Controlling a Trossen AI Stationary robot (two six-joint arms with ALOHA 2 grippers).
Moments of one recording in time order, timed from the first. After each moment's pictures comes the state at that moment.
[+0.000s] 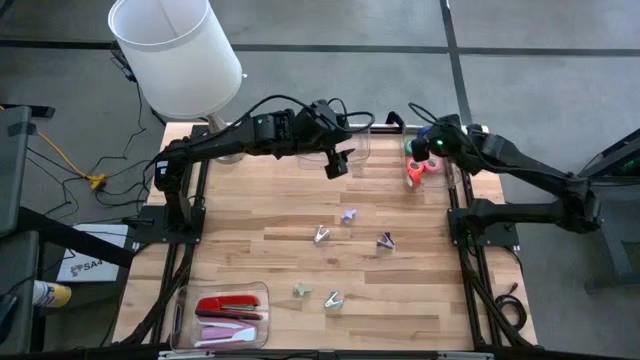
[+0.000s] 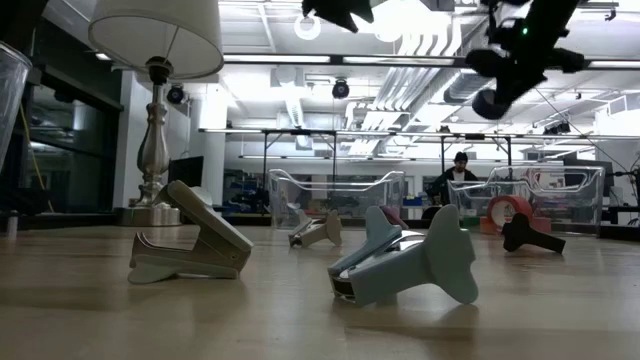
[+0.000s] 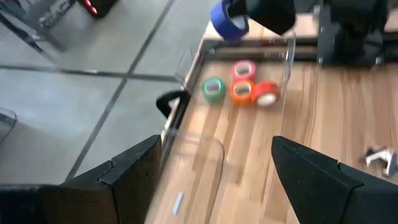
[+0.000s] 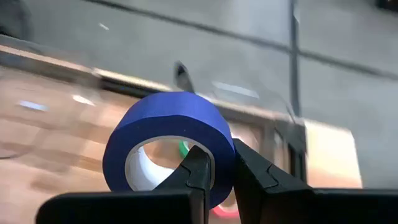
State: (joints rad) left arm 0.15 1.84 2.08 -0.80 -0.33 0.15; right arm -0.53 0.95 0.97 -0.94 0.66 0.57
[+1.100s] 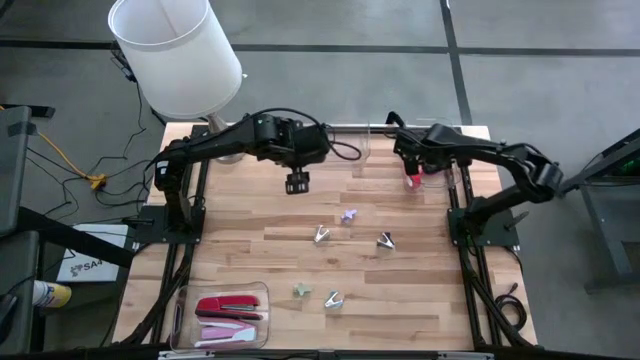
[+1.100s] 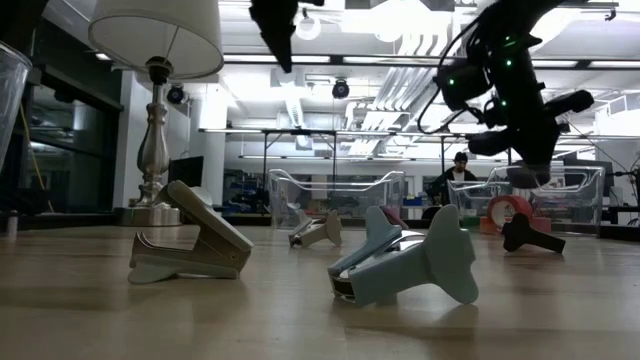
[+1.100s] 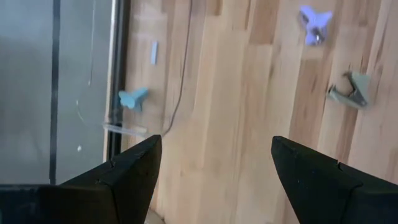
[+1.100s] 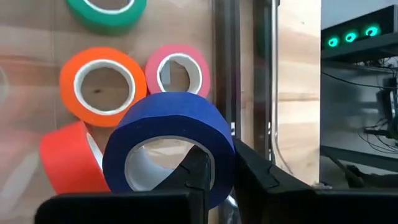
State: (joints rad) left arm 0.15 1.84 2.08 -1.42 -0.30 0.12; right arm -0.63 1.42 0.97 -1.30 0.52 0.95
